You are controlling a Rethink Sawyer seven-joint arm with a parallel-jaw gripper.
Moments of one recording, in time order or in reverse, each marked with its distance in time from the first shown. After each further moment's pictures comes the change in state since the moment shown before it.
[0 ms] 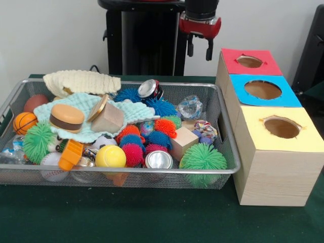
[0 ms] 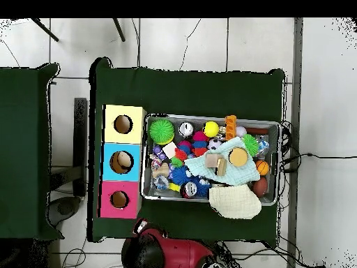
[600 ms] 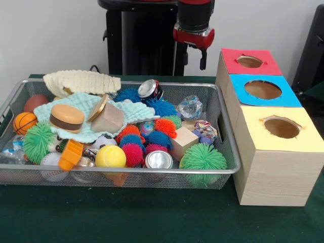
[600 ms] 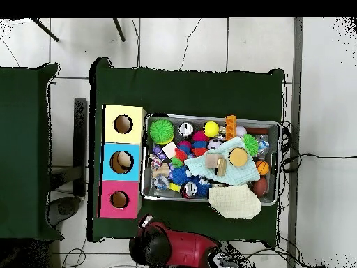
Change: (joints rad) arm -0.035 0.089 -0.004 -0.056 0.012 0.000 0.000
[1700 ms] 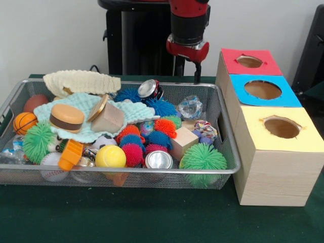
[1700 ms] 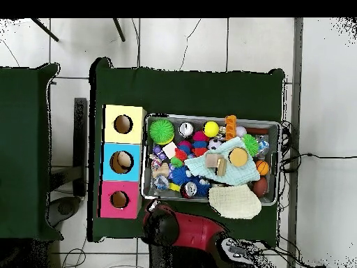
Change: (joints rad) arm -0.025 0.032 0.000 -0.120 0.015 0.090 0.000
